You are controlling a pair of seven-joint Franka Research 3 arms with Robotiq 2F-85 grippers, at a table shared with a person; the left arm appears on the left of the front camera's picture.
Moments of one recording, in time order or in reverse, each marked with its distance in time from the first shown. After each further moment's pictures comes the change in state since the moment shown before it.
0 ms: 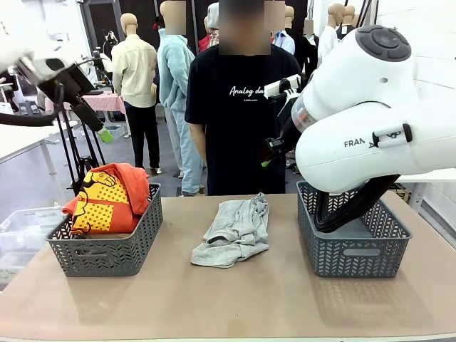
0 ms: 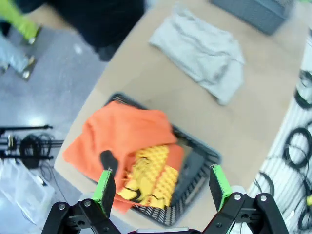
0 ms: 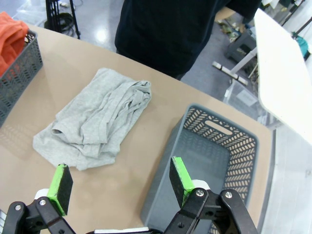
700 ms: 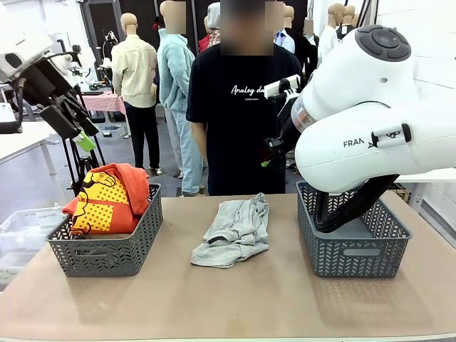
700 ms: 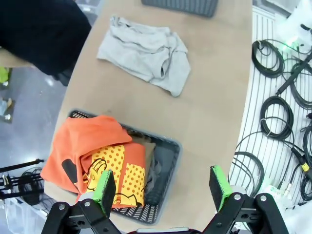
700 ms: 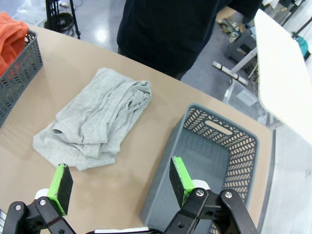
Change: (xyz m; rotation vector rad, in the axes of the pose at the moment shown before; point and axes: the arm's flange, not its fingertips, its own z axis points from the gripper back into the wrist) left arm -0.025 -0.046 0.024 -0.130 -0.058 -0.185; right arm 0.000 0.000 0.000 0.000 0.000 0.000
